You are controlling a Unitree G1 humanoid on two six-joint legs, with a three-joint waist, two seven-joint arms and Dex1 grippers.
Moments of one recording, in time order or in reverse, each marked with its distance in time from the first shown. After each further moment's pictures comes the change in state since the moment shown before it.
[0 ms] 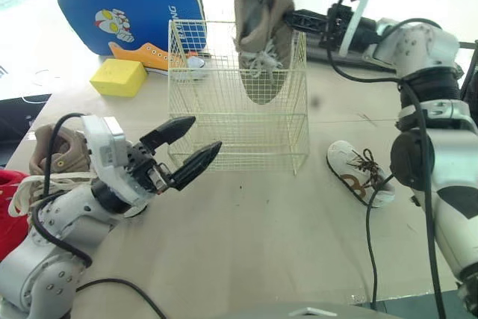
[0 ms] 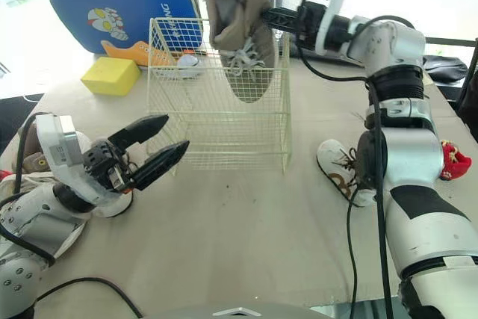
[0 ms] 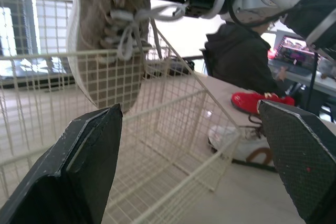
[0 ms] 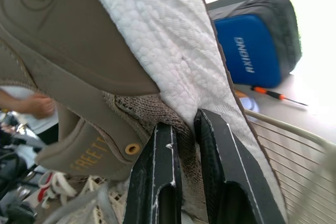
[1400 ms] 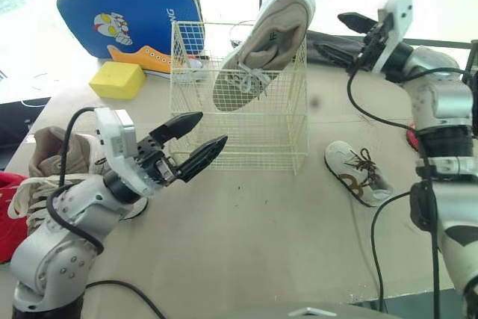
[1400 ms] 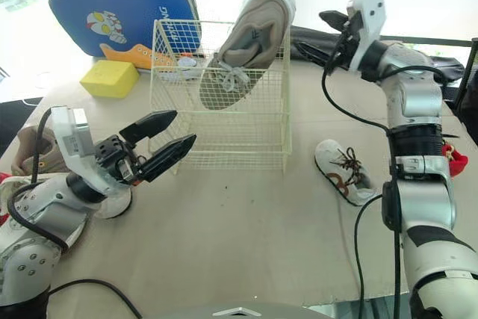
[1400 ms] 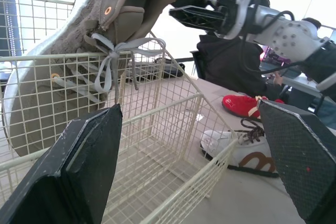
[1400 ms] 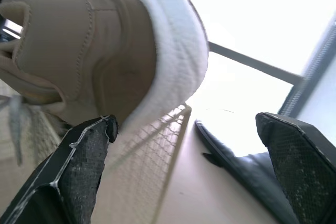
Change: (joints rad) left arm -0.131 -0.066 -0.069 0.065 0.043 0.023 0.010; right arm 0.422 -0.138 0.127 -0.498 -0.135 -0.537 -0.106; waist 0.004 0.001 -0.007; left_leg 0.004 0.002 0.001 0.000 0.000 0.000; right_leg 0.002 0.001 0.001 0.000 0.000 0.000
